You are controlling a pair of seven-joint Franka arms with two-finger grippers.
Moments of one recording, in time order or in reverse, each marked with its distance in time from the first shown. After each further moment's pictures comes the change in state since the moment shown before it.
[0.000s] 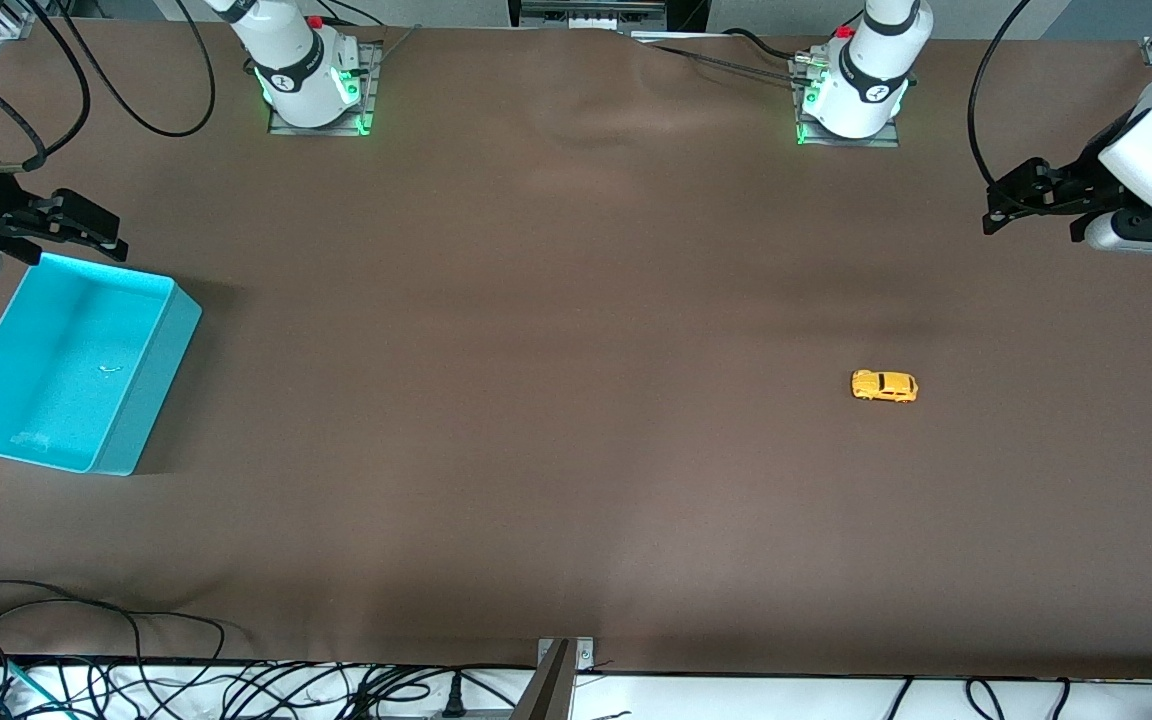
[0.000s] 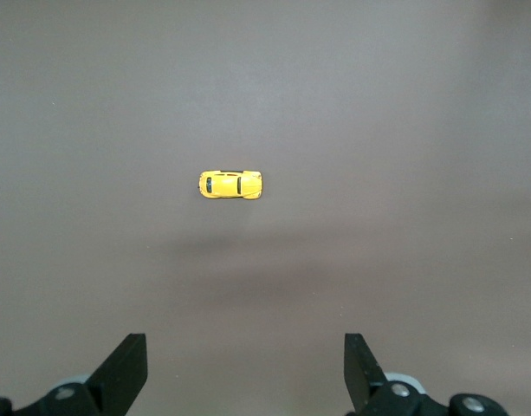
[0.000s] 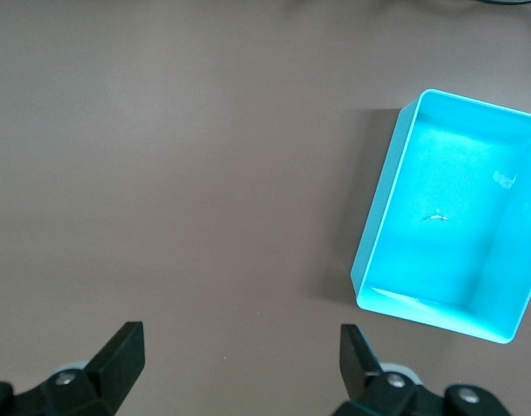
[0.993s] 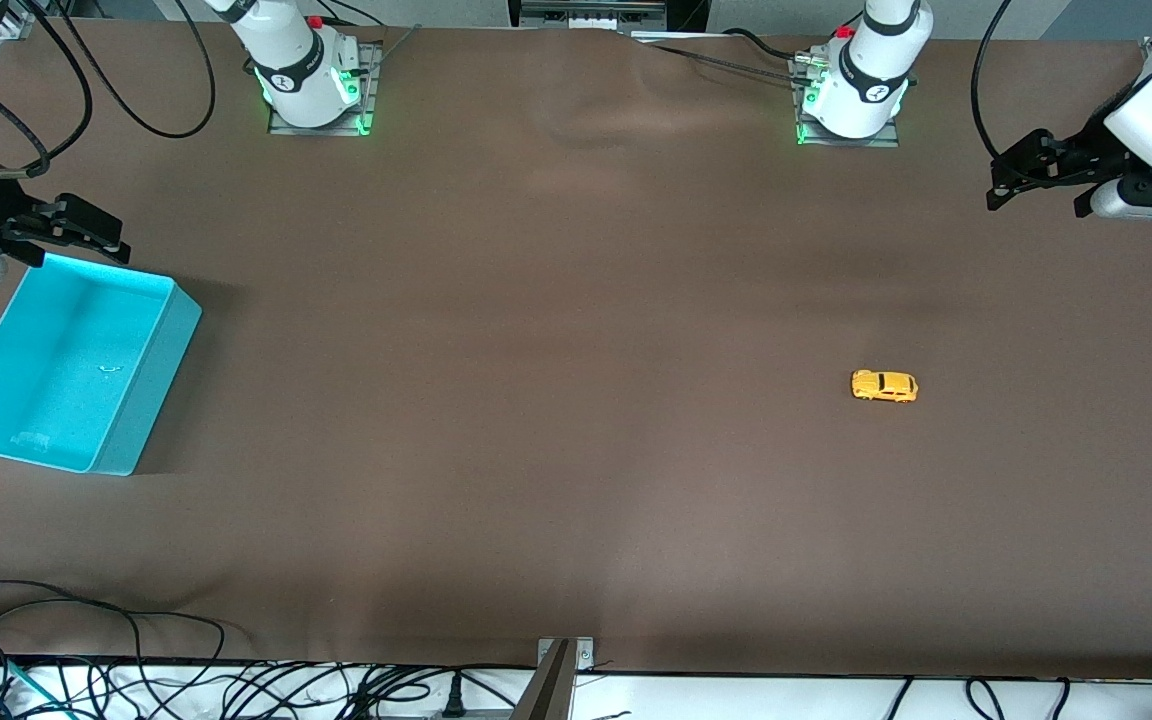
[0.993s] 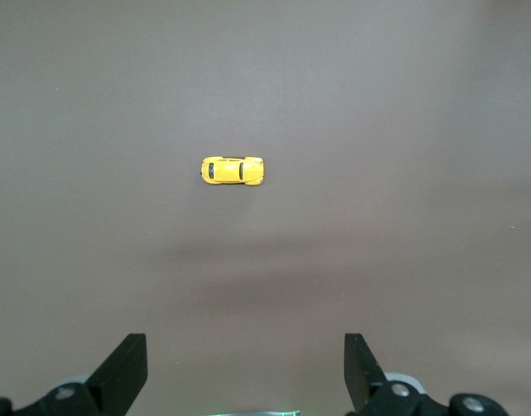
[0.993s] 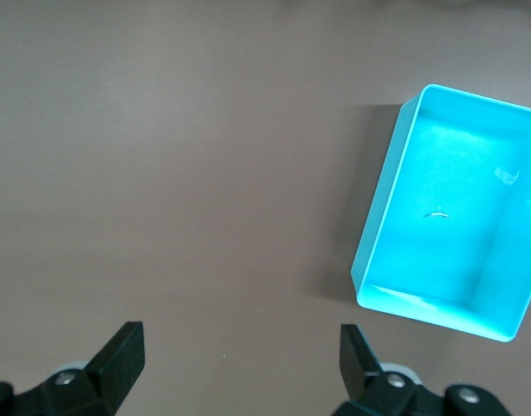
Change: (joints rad) left arm 0.000 -0.070 0.004 -0.071 0.000 -0.003 -0.001; right arm -0.001 0.007 0.000 -0.003 0.000 -0.002 0.000
